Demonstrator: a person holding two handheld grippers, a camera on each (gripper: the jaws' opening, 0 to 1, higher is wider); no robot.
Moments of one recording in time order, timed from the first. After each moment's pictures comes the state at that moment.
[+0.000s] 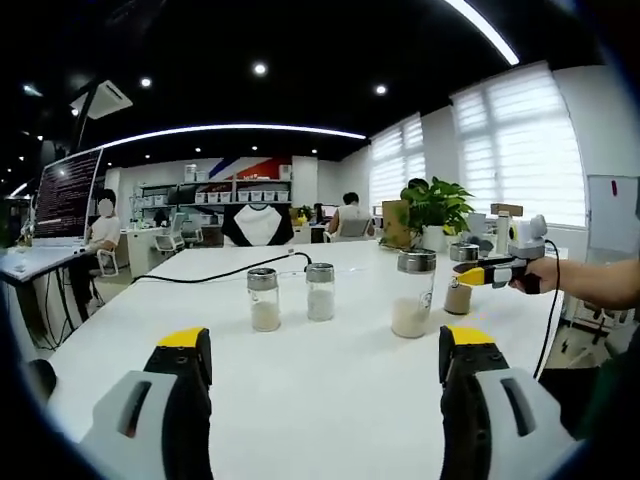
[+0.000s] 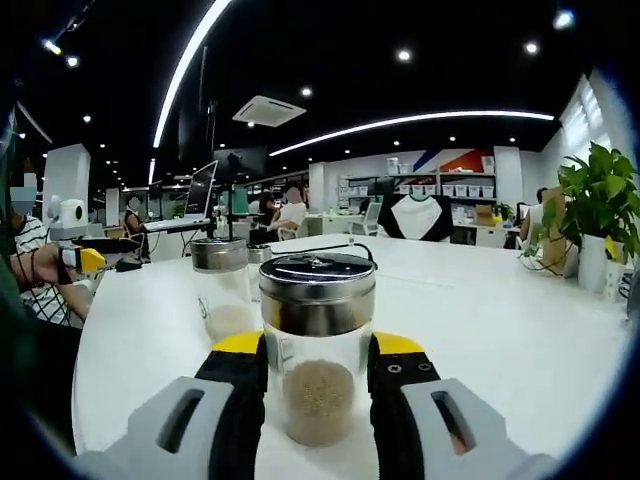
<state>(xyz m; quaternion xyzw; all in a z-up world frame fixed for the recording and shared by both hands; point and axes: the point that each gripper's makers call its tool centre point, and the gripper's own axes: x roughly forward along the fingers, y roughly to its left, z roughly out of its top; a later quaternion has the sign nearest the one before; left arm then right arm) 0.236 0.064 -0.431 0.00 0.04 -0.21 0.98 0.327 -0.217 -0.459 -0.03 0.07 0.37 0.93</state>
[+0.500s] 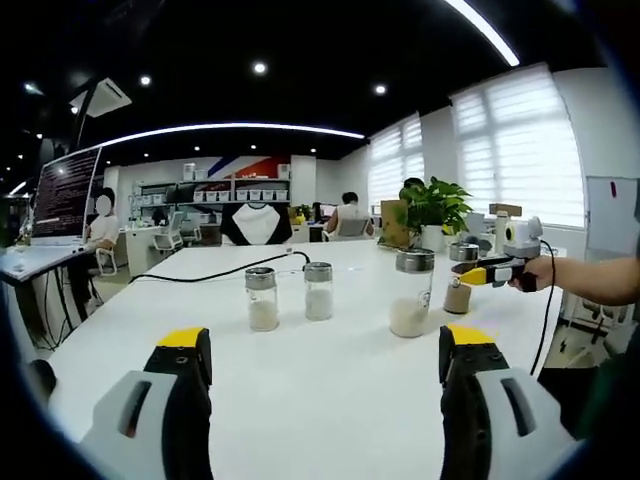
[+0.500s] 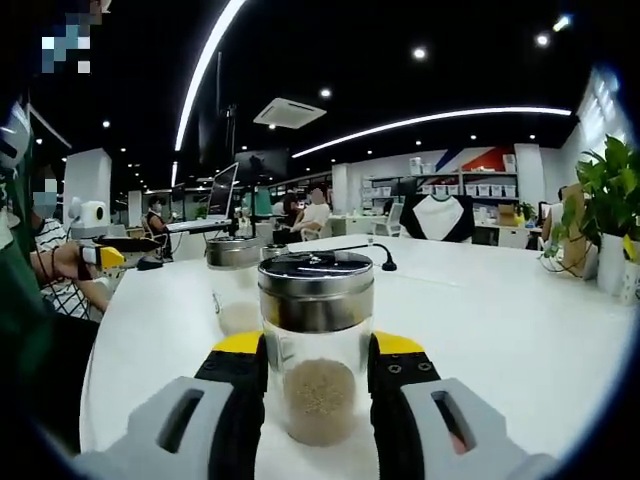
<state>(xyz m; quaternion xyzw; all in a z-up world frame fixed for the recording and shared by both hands) 0.235 0.064 -0.430 0.01 0.05 -0.21 0.98 0.321 -0.215 -0.460 -0.02 0.07 0.42 0.90</state>
